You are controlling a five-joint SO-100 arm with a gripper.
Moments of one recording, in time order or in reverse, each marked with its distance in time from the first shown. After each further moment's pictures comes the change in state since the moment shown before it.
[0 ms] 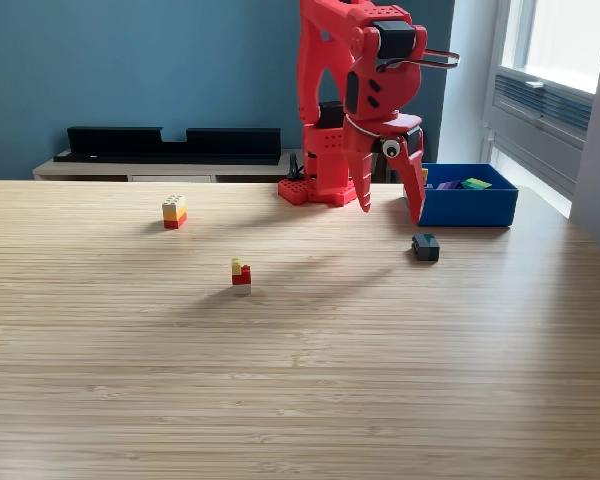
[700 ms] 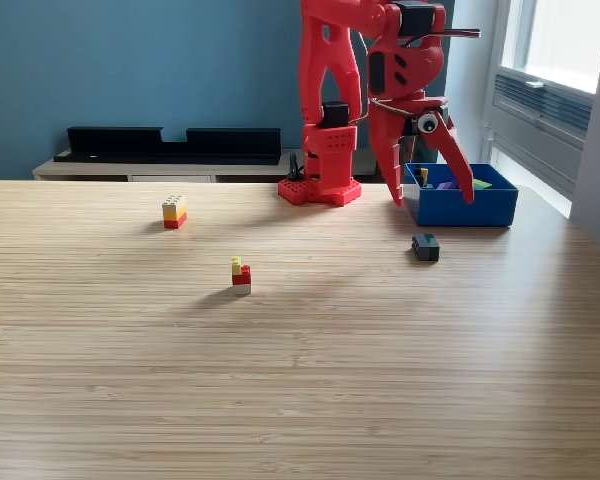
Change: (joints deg) arm -5.3 0.0 -7.4 -4.4 -1.8
